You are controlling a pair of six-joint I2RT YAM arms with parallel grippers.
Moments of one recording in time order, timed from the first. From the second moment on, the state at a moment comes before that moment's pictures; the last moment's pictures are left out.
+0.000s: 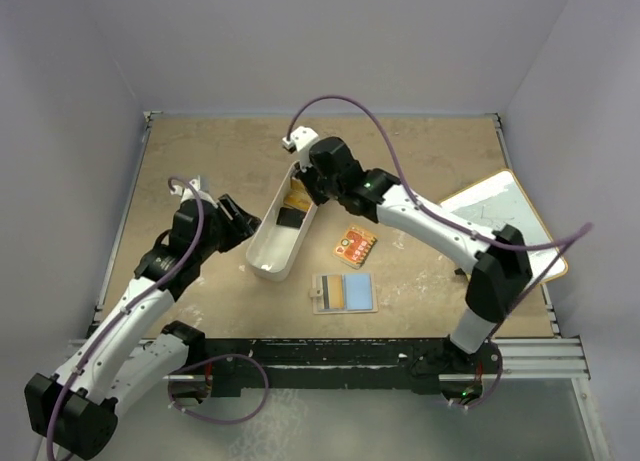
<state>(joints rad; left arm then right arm) -0.40 0.84 0.70 -0.42 -0.08 -0.85 0.82 1.74 1.55 -0.42 0.17 -0.09</state>
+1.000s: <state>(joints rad) -0.40 0.82 0.45 0.32 0.51 -1.25 0.82 1.07 0.58 0.46 -0.10 1.03</state>
